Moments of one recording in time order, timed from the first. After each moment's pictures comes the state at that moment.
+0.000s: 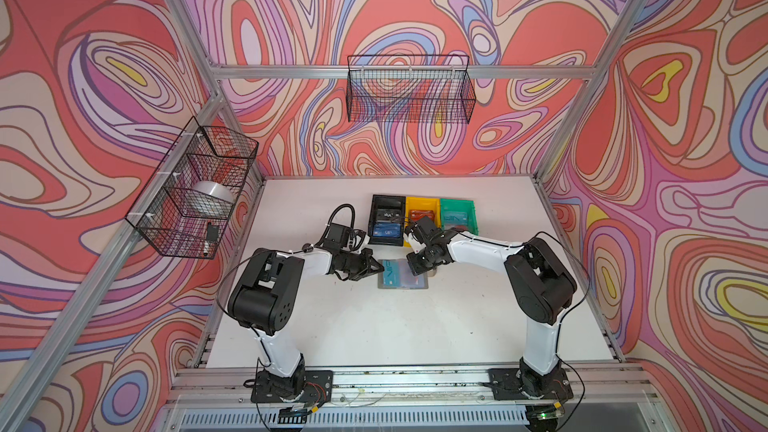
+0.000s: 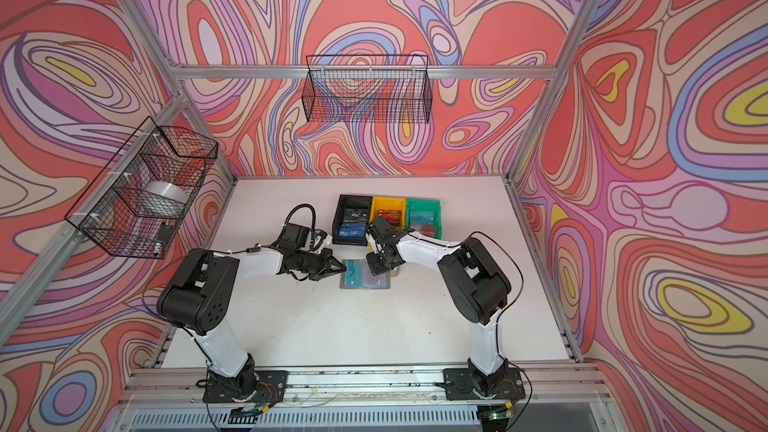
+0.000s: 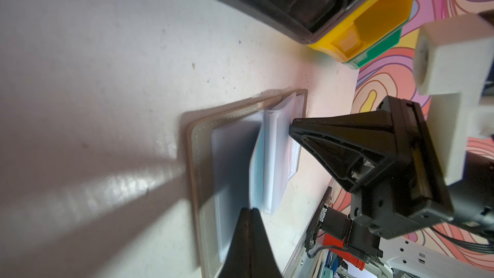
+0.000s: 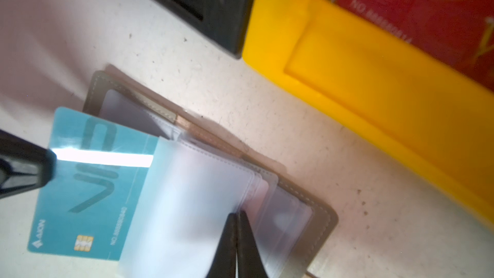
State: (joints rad) left arm -0.29 1.76 0.84 -0.10 0.78 -0.62; right arm 0.64 1.94 1.26 -0.51 -0.13 0.23
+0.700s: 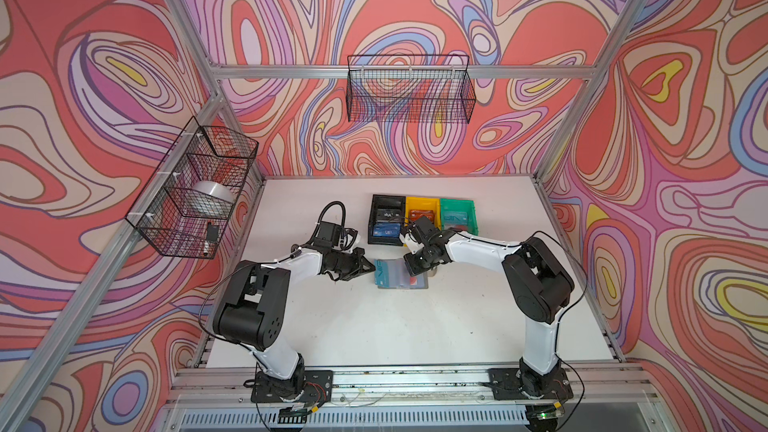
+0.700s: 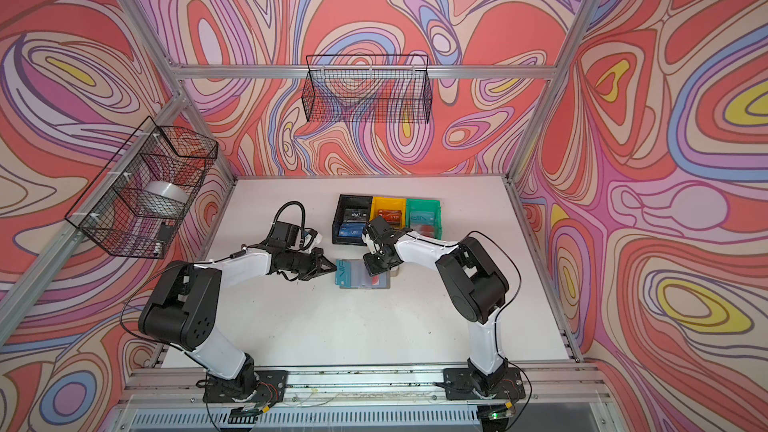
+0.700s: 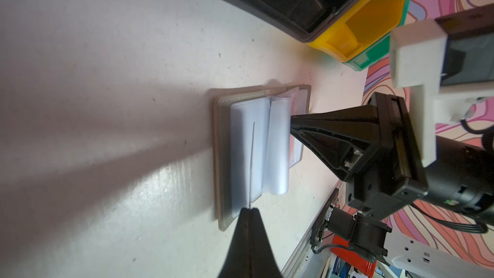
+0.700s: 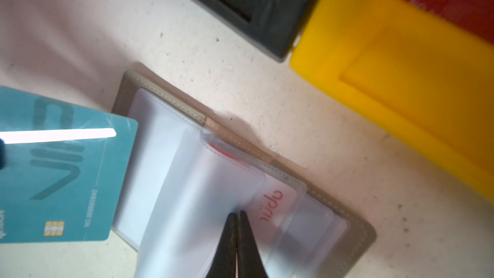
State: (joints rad) left arm -0.24 1.65 0.82 -0.24 0.74 -0.57; right arm 0.65 1.95 1.28 -0.50 -0.19 0.23
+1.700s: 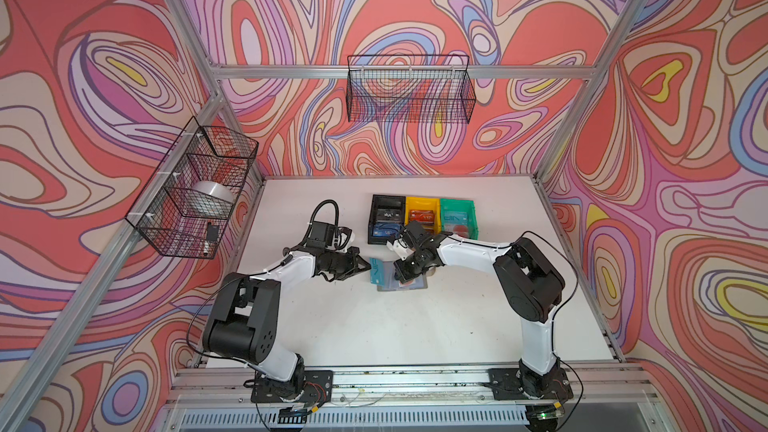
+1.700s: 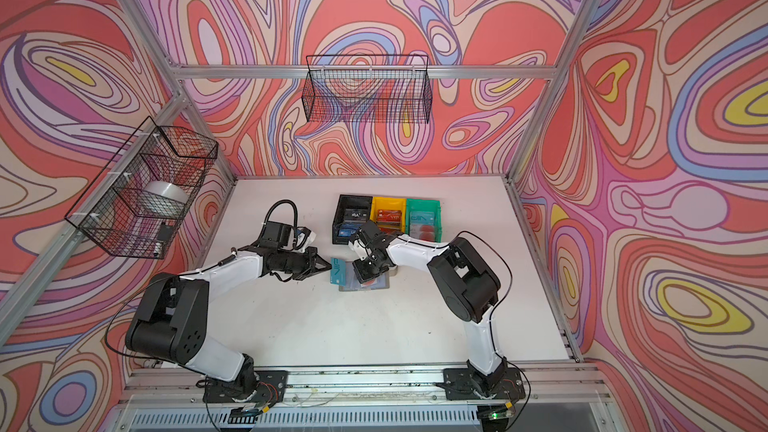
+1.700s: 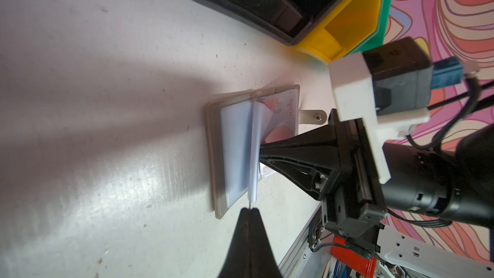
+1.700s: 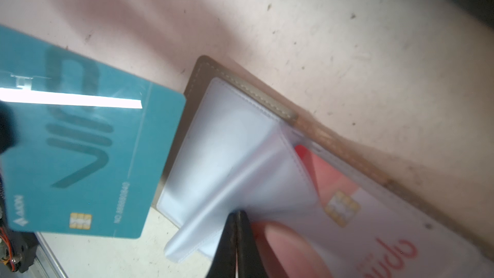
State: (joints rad) left arm -0.21 1.56 0.80 -0.28 0.74 -0.55; right arm 0.70 2.00 1.30 -0.48 -0.35 0.23
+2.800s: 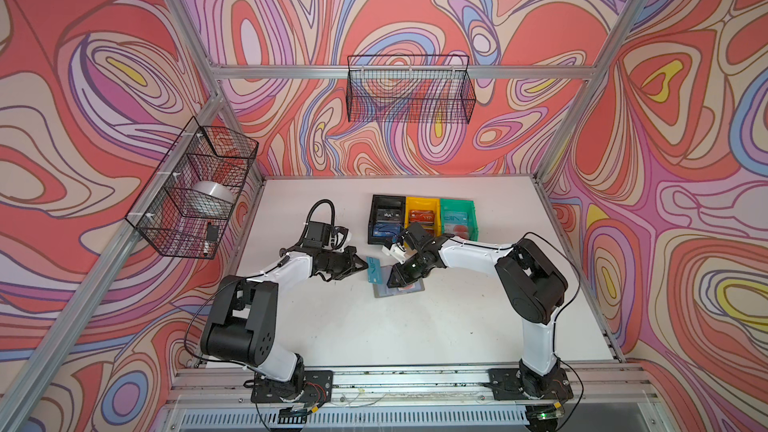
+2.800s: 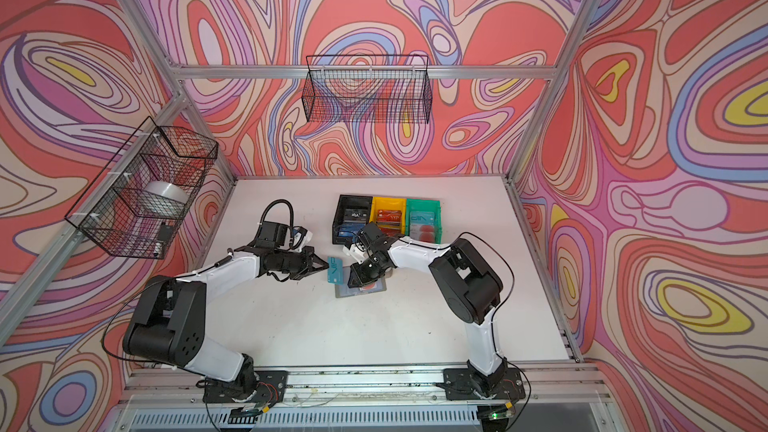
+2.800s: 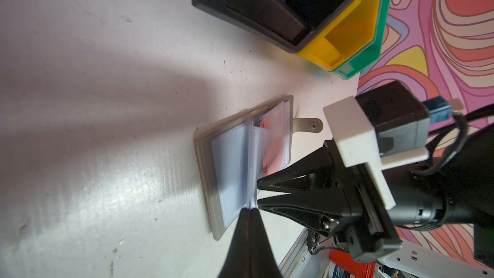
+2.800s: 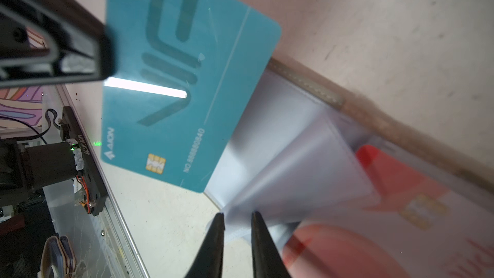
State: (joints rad) left arm -0.18 1.54 0.80 -0.29 0.74 -0.55; right arm 0.70 1.97 1.27 -0.45 -0.57 0.22
